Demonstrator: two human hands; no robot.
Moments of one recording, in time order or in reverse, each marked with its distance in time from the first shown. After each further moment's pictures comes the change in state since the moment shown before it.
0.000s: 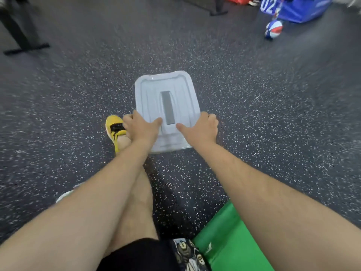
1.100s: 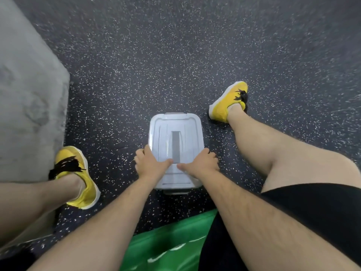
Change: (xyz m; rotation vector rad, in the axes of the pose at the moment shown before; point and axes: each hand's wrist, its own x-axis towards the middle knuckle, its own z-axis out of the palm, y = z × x) left_hand -0.160 -0.325 -0.156 0.255 -0.077 -0.441; right_hand -0.280 -0.058 0.181 -0.469 -0.661 0.038
